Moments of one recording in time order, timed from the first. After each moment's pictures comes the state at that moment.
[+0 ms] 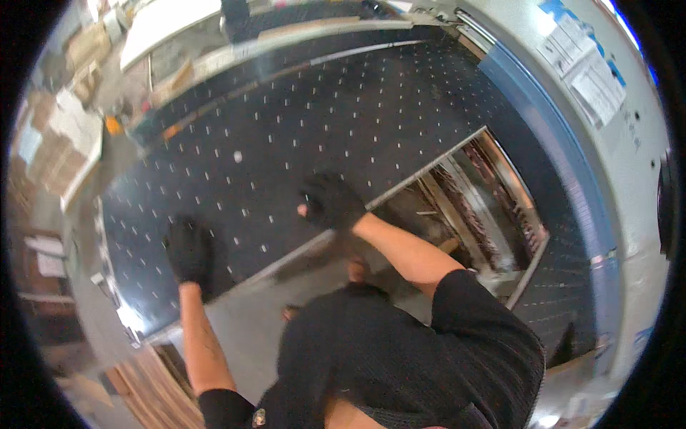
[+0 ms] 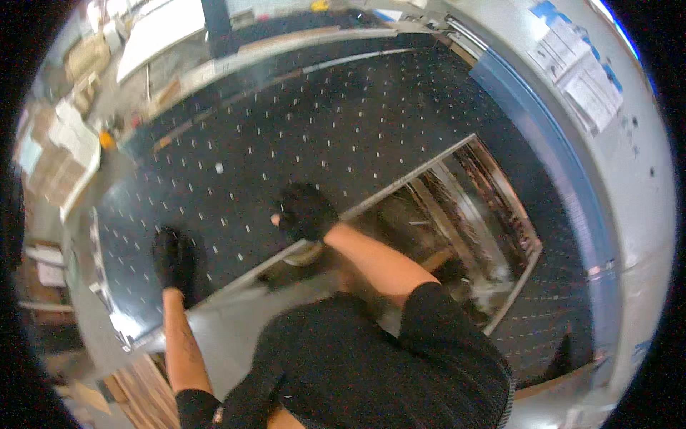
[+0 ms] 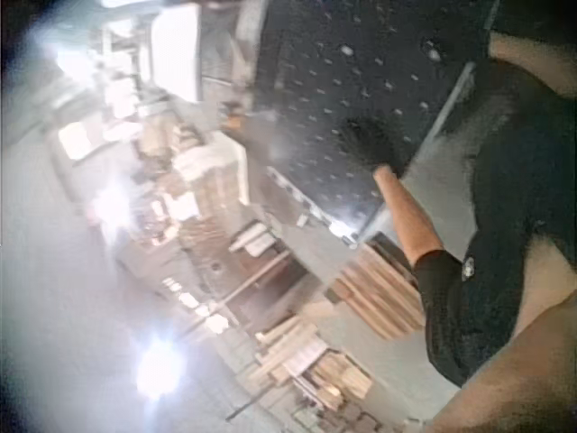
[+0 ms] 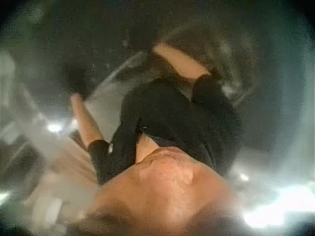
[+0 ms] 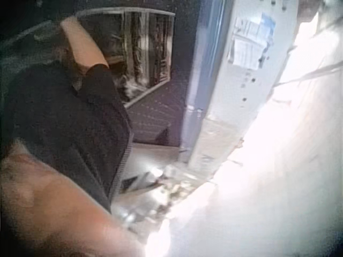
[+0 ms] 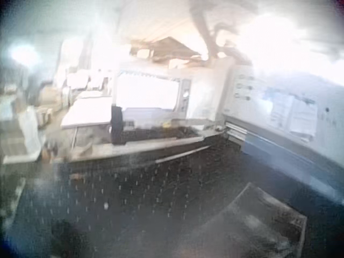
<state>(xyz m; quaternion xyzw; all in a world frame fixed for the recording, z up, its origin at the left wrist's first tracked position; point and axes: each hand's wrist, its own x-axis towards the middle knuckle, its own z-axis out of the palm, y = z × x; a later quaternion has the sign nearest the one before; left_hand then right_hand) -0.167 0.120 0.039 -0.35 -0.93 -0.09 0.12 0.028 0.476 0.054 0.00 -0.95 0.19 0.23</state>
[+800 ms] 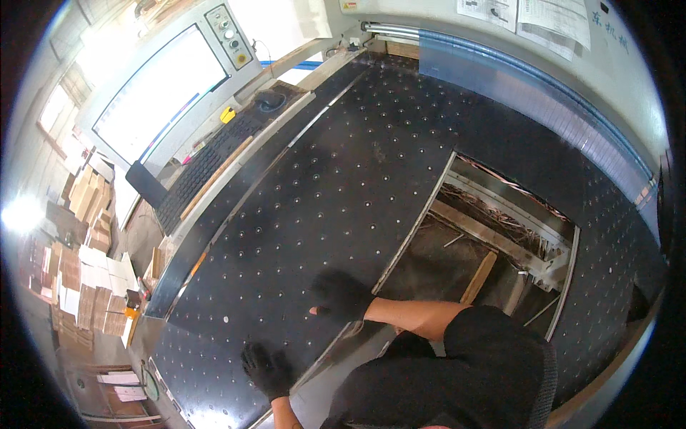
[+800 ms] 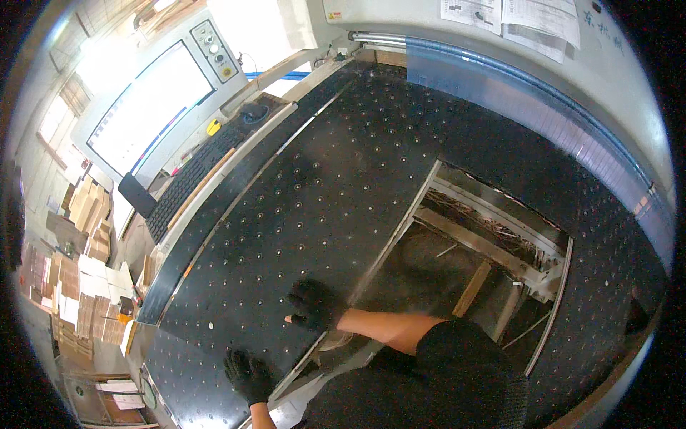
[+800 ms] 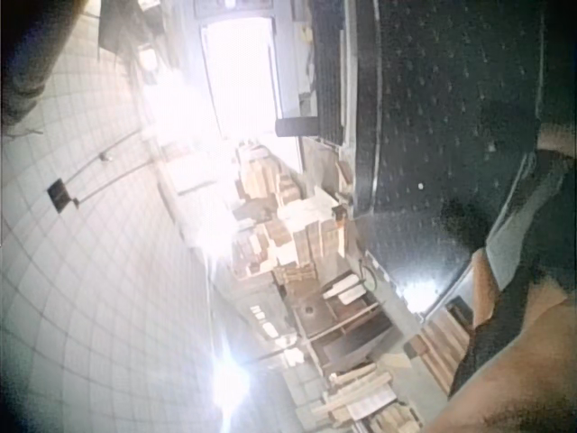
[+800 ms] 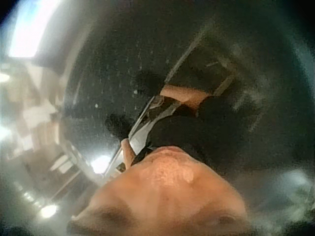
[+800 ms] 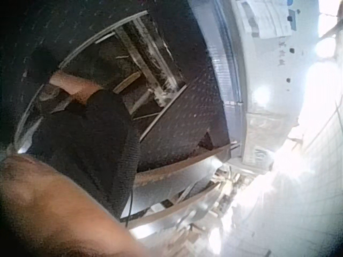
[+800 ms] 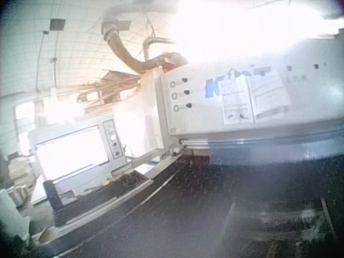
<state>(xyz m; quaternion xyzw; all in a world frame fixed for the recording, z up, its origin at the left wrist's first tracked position) -0.064 0.303 0.019 -0.30 -0.94 -0.12 0.12 0.067 0.629 0.026 -0.06 -0.92 0.26 0.30</state>
